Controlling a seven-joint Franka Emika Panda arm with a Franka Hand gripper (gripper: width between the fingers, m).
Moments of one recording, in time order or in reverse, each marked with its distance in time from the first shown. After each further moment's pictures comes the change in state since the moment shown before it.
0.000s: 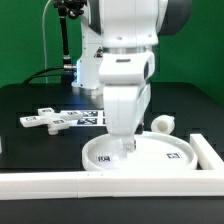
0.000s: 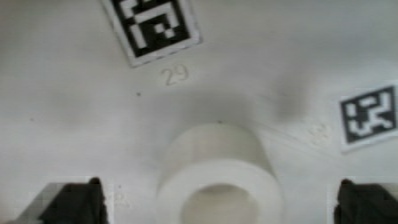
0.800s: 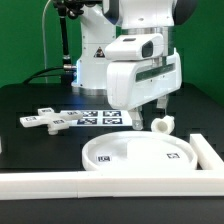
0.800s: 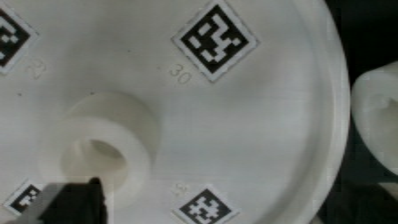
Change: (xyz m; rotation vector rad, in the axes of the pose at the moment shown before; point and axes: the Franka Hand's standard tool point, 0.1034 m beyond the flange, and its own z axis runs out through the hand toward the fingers) arm 0.023 -0.041 -0.008 -0.032 0.026 0.354
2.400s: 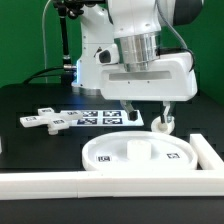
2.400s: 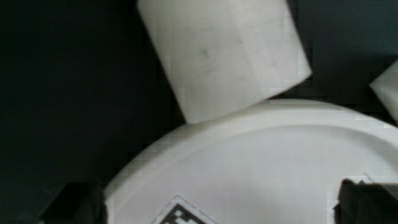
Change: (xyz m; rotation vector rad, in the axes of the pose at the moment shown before) arm -0.027 -0.035 0.009 0.121 0.007 1.639
